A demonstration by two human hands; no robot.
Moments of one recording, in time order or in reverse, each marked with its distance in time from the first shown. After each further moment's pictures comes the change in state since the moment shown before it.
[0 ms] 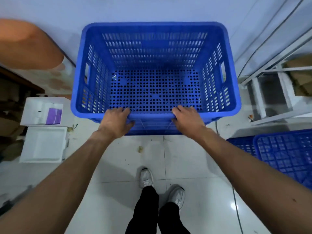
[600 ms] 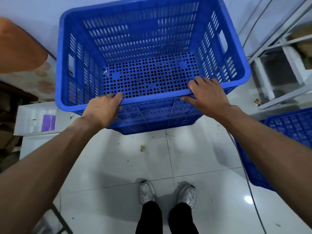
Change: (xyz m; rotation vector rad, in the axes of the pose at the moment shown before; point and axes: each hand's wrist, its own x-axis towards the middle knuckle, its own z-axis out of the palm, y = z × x) left_hand 0.013 -0.006 -0.008 0.119 0.141 0.127; right_hand -0.012 0.055 -0.003 -0.093 0.254 0.106
